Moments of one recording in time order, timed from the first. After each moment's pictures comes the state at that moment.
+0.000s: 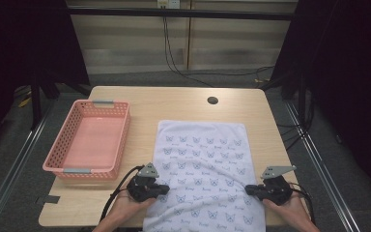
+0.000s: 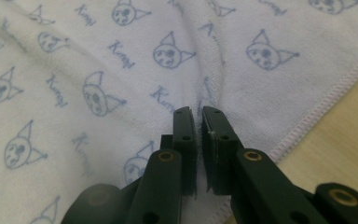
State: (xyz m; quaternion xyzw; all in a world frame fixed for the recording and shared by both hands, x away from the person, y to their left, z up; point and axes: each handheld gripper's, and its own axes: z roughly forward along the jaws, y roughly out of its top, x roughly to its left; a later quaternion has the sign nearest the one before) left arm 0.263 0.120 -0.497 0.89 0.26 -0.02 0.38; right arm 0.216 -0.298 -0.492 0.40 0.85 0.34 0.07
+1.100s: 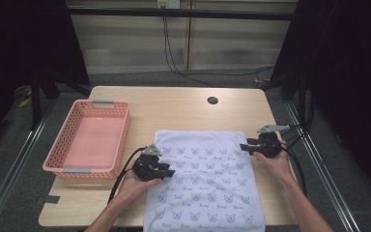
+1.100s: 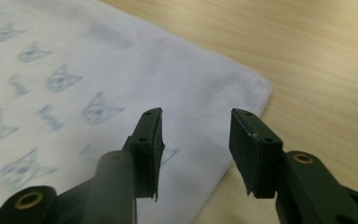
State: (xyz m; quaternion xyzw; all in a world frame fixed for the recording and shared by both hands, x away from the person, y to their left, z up) left arm 0.322 0.109 -0.495 0.87 0.29 -0.01 0.40; right arm 0.349 -0.317 -0.488 0.46 0.79 0.37 0.17
